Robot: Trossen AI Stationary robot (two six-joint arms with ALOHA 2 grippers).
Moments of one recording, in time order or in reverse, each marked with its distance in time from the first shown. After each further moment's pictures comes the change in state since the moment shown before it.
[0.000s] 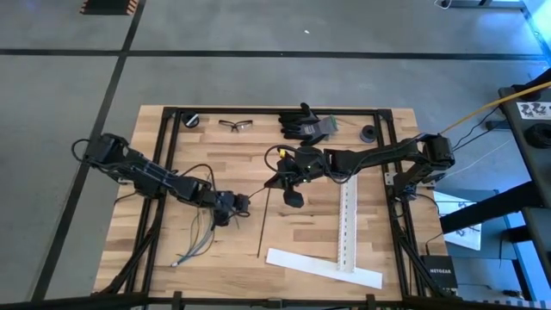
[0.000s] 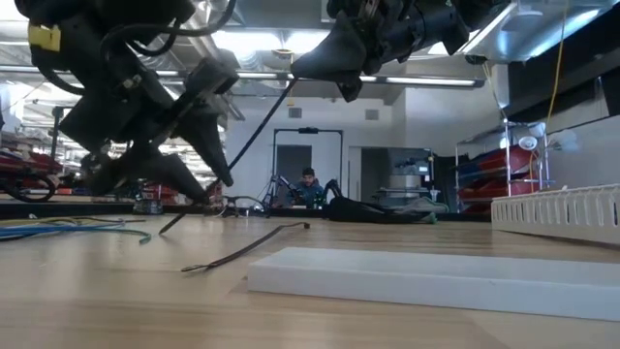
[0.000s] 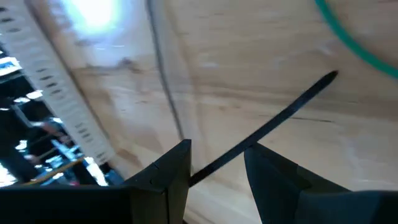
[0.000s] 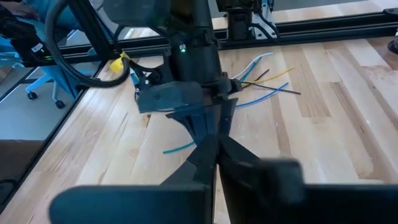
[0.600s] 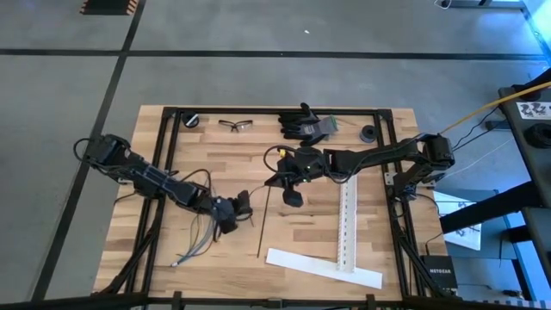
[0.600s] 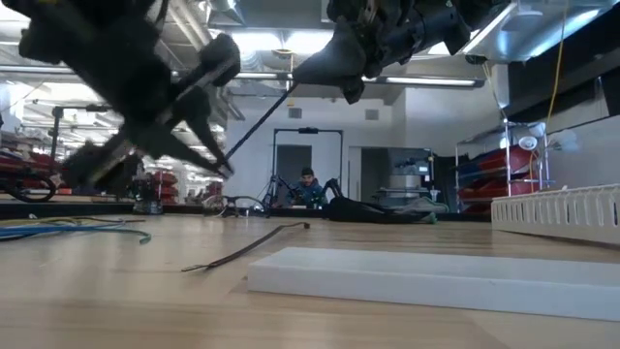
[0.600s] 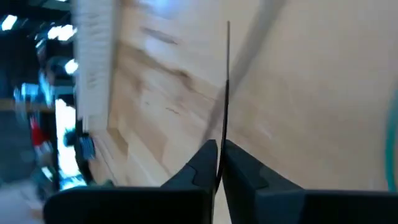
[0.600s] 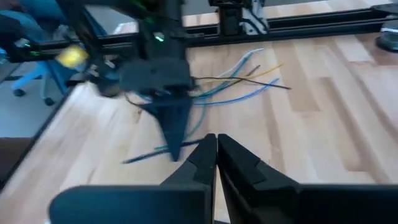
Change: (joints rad) left arm -0.079 0.017 0.022 0.122 -0.007 -0.594; right arm 0.000 0.000 0.000 -0.024 0.049 -0.019
